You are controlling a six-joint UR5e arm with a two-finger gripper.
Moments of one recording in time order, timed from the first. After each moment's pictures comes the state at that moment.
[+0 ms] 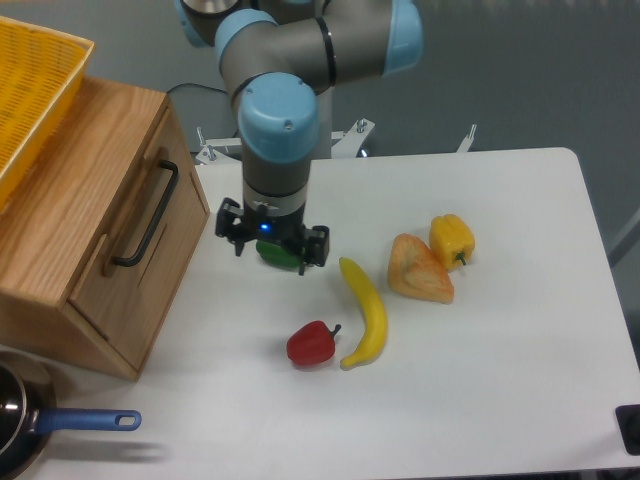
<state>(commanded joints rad) 2.27 -1.79 -1.56 -1.36 1.45 0.49</state>
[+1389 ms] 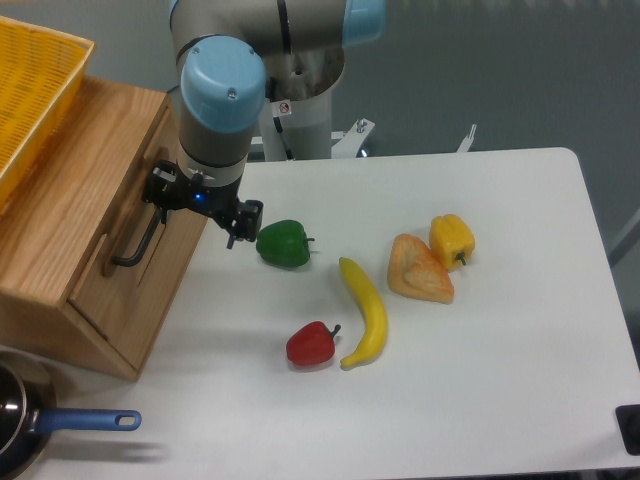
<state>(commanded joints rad) 2.23 -1.75 -1.52 -1.49 1.29 0.48</state>
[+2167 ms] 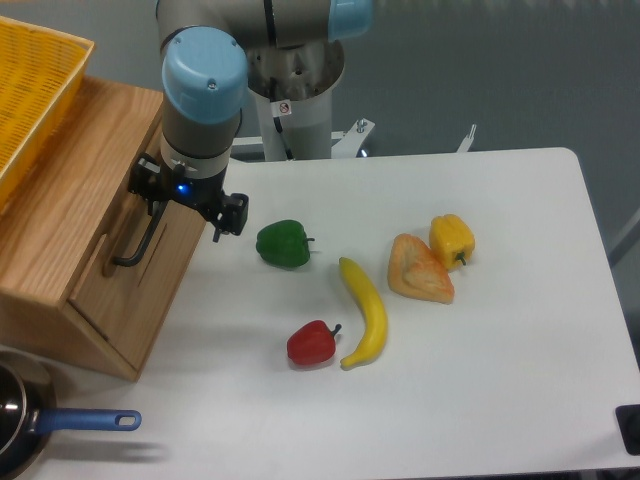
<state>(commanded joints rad) 2.20 -1.73 -1.52 -1.50 1.30 0.48</state>
